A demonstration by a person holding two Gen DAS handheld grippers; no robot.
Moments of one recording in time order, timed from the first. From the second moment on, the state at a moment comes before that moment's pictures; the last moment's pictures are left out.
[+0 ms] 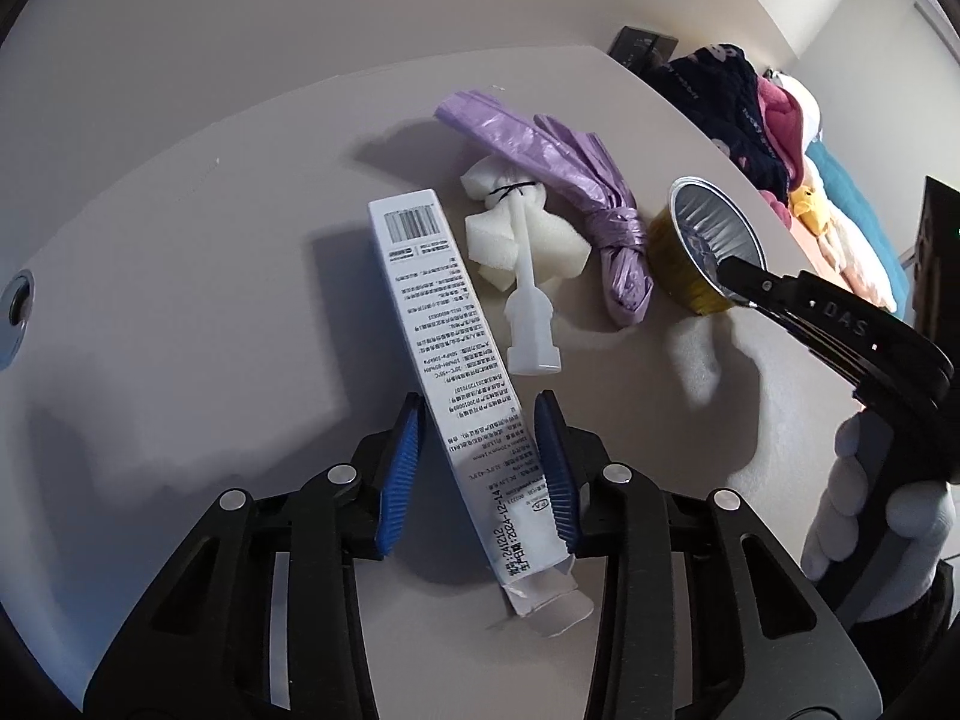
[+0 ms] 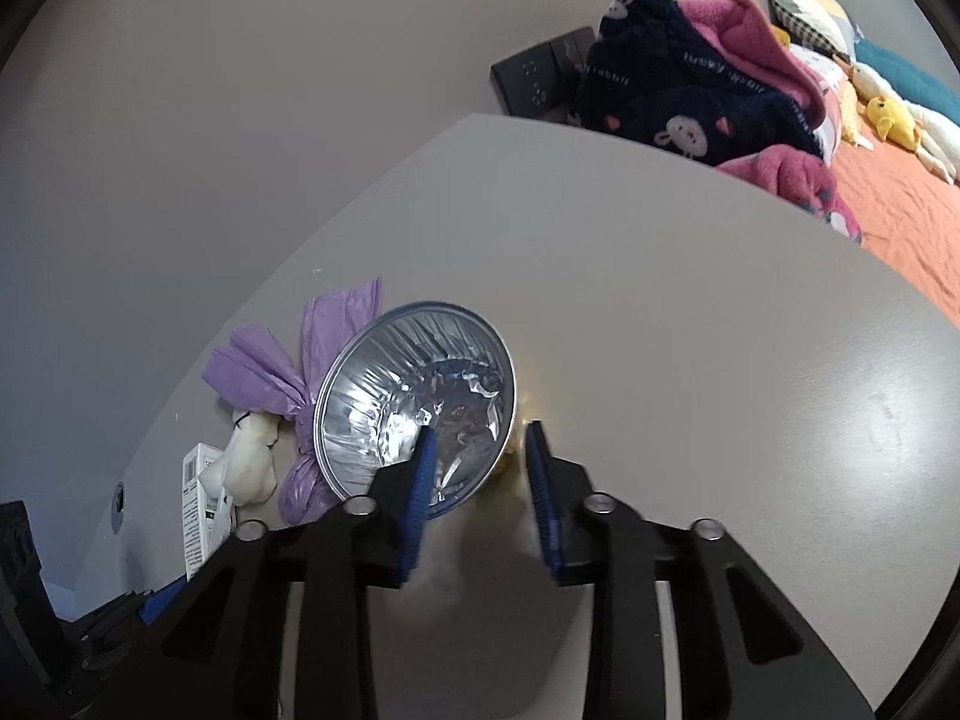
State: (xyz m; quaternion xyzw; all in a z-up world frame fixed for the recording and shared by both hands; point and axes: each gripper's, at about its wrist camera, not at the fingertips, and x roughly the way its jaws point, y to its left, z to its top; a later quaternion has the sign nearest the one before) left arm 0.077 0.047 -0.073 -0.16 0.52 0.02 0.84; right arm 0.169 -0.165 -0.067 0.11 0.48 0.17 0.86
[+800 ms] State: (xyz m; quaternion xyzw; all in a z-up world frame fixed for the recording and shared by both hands) left arm 0.043 0.060 -0.032 -0.19 0.46 0.01 0.87; right arm 0.123 -0.185 -0.023 0.13 0.44 0.20 0.87
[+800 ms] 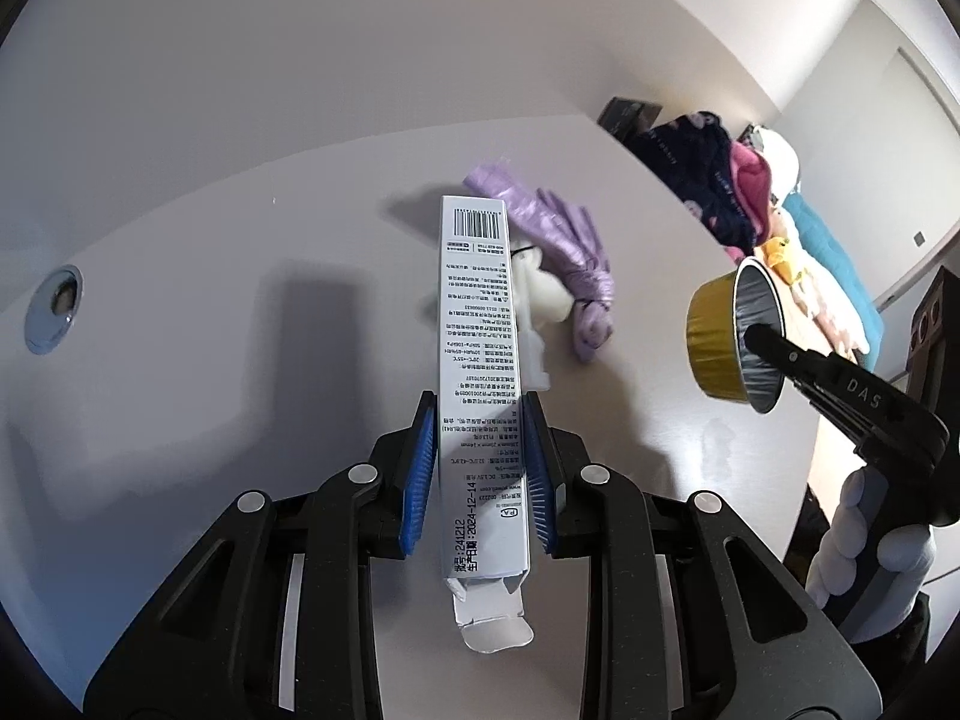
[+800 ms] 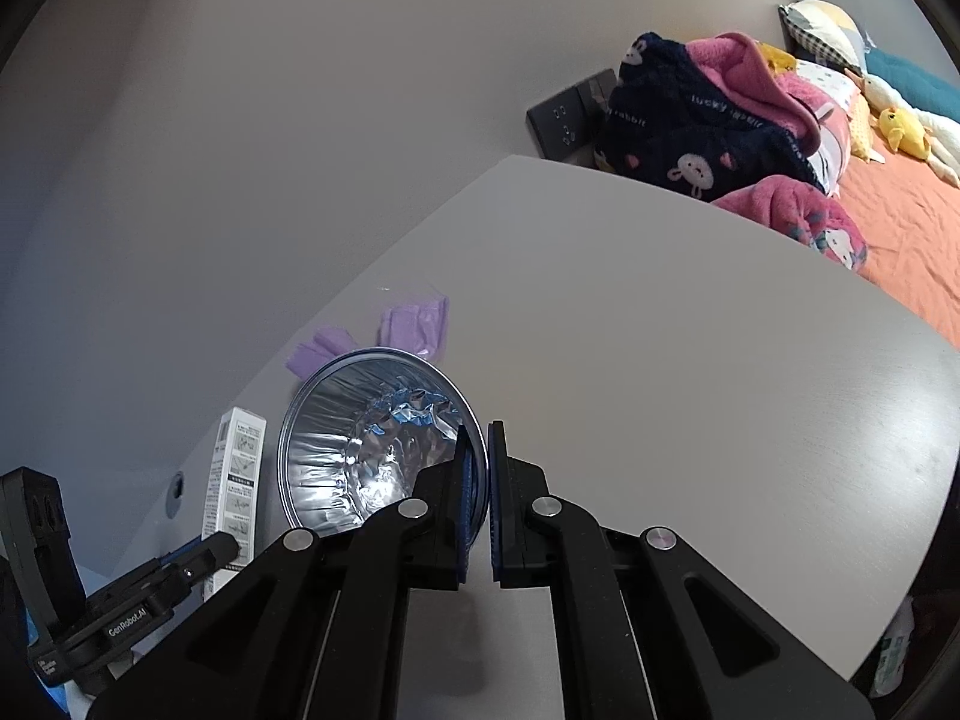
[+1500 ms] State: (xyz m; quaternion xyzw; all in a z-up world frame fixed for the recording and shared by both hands) left arm 0.023 -0.024 0.012 -0.15 0.42 -0.08 0.89; right arm 0.043 -0.257 0.025 0.14 0.39 0.18 0.89
